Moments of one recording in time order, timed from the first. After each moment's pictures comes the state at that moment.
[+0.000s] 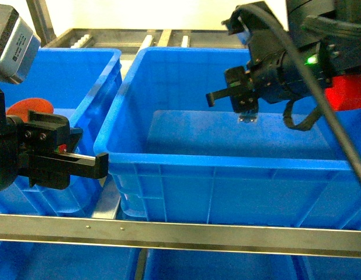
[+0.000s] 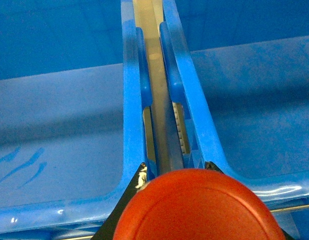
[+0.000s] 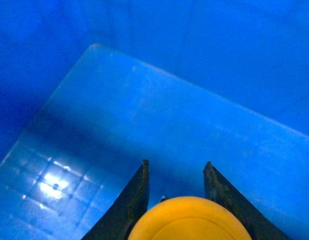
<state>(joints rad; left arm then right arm) -0.38 1.41 0.44 0.61 -0.30 -0.03 0.35 2.07 1.35 0.20 0.01 -0.12</state>
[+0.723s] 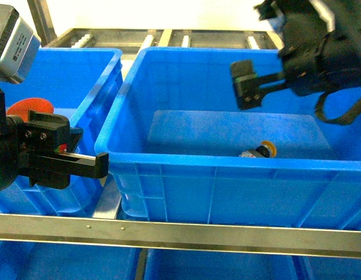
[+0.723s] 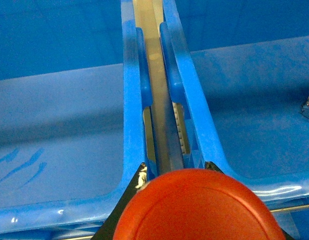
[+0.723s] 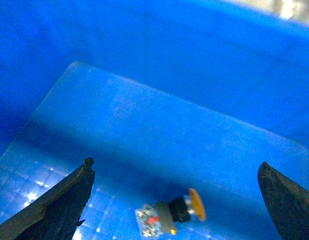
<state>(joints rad) -0.38 1.41 0.44 0.61 -0.30 -0.03 0.28 1.90 1.17 0.31 0.01 -0.10</state>
